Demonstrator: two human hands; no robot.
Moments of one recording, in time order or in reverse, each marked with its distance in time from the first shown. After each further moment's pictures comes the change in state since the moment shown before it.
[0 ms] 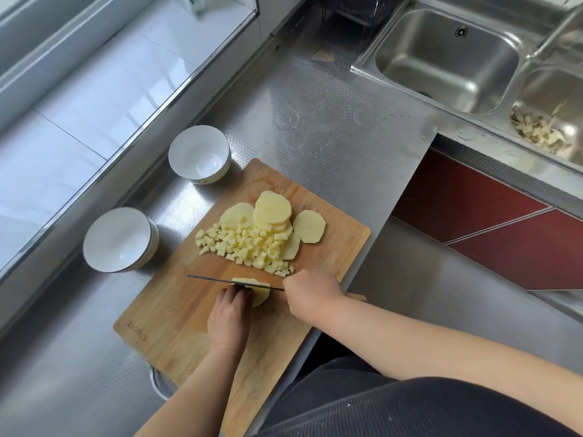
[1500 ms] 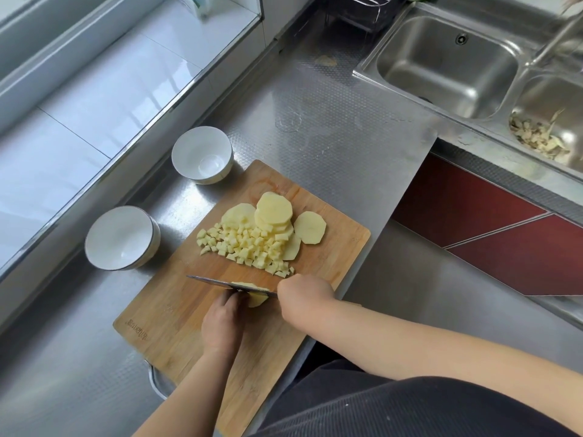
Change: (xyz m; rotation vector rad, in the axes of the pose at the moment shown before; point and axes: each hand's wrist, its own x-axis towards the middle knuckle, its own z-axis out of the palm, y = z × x) left_hand -0.008 -0.011 -0.006 -0.086 -0.036 -0.040; right_hand 0.000 -0.020 -0.001 -0.041 -0.071 0.084
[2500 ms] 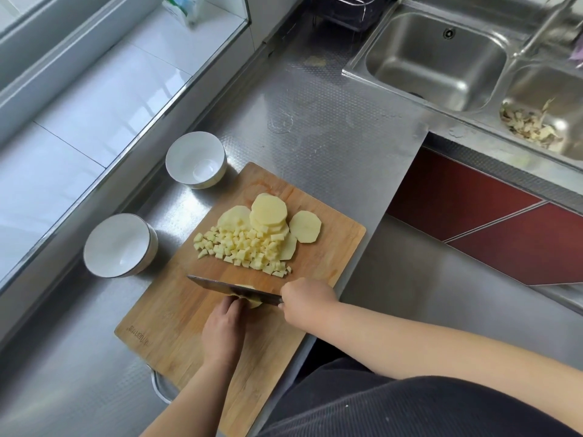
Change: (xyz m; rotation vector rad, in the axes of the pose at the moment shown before) left_hand -0.011 0.007 -0.004 0.077 -0.028 0.033; right_hand 0.001 0.016 0.021 0.204 0.021 -0.026
